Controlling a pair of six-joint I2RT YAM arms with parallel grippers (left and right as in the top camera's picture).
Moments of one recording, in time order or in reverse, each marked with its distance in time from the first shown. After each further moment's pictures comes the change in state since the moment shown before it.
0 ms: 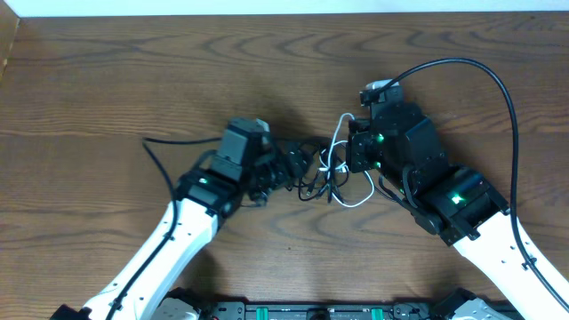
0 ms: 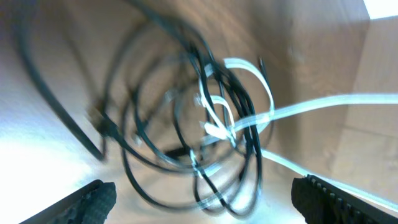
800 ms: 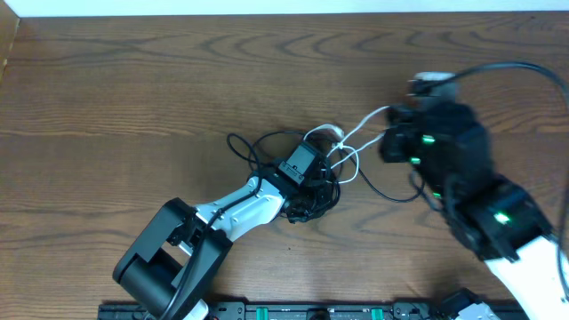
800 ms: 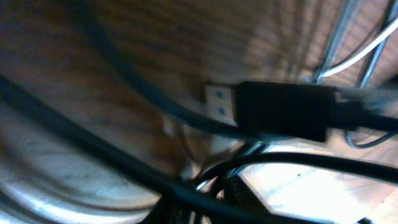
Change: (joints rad) left arm -0.233 0.472 -0.003 0.177 0.008 -0.177; right arm -0.151 -0.151 -0.001 -0.004 0.053 0.045
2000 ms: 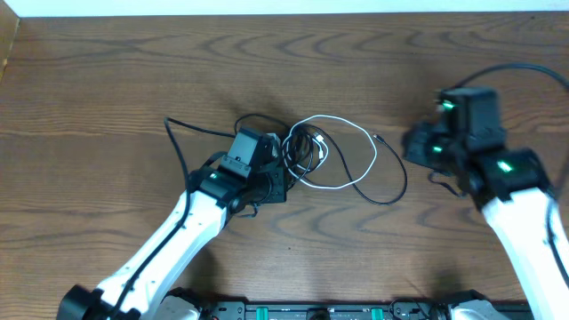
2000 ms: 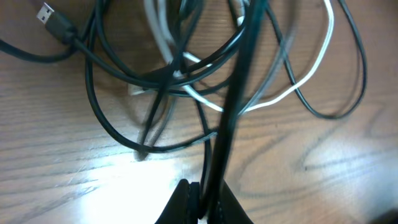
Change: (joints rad) left arm 0.219 -0.411 -0.013 -0.315 -0.131 0.663; right arm -0.232 0.213 0.001 -0.269 -0.301 0.116
